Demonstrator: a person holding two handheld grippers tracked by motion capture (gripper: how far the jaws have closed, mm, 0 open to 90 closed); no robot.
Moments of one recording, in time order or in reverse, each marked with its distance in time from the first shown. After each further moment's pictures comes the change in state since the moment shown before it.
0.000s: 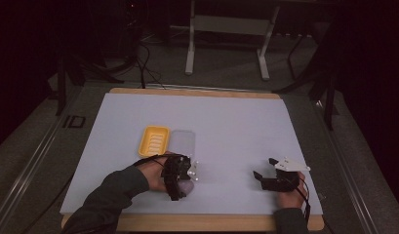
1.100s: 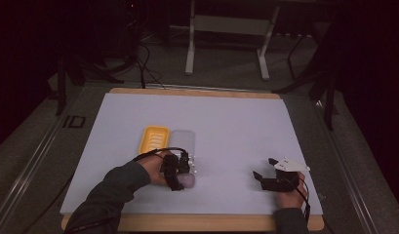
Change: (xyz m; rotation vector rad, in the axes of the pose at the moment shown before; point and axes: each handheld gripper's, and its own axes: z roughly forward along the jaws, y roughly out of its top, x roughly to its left) left arm 0.021 -0.006 0.008 0.090 -0.099 -0.096; right arm 0.001 0.000 0.000 0.002 0.002 -0.007
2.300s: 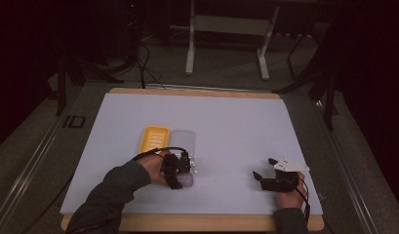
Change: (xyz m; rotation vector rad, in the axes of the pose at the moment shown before) left arm -0.001 0.001 -0.005 0.041 0.006 -0.008; right arm 0.000 0.000 0.000 0.002 -0.001 -0.009
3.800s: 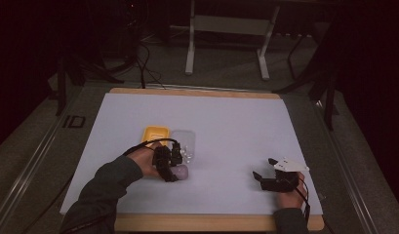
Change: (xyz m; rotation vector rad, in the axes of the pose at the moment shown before) left arm 0.013 -0.020 -0.027 -0.073 0.005 -0.071; right arm 0.000 0.000 0.000 0.002 -0.002 -0.003
